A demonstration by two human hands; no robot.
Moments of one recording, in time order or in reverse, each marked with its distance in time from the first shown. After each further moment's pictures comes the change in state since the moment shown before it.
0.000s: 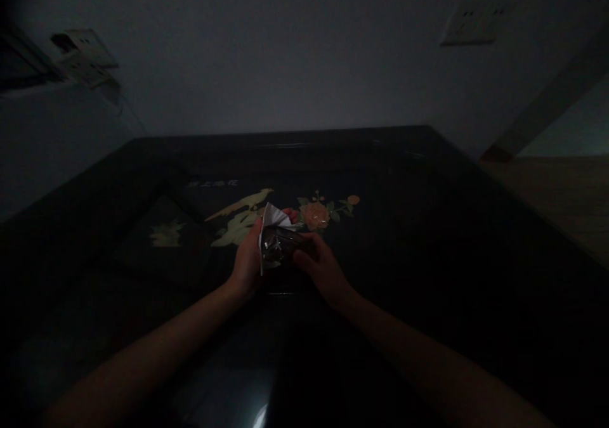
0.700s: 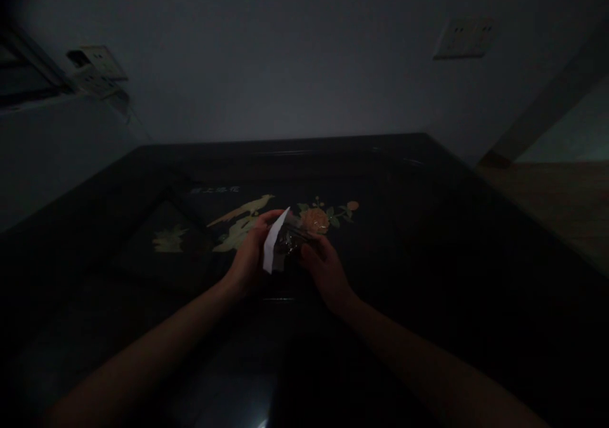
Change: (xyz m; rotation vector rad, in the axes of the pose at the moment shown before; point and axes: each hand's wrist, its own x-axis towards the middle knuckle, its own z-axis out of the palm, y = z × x) left_hand 0.006 0.015 -0.005 -0.014 -0.108 -0.010; right_hand 0.005 0.003 0.003 0.232 0.138 -0.020
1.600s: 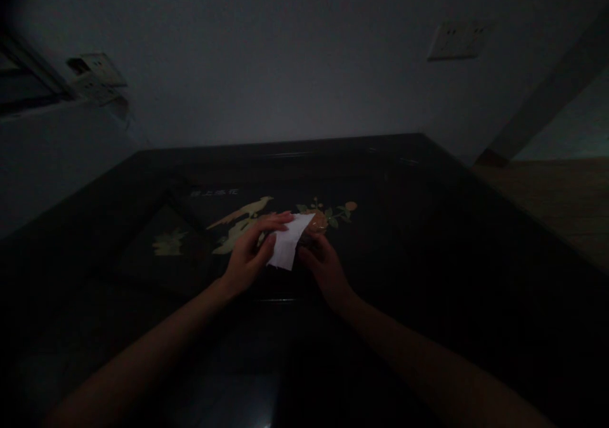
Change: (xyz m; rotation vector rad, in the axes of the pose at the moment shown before) left_hand -0.004 0.012 -0.017 0.644 -0.224 0.699; right_hand -0.003 -0.008 0.001 -0.142 -0.029 -0.029
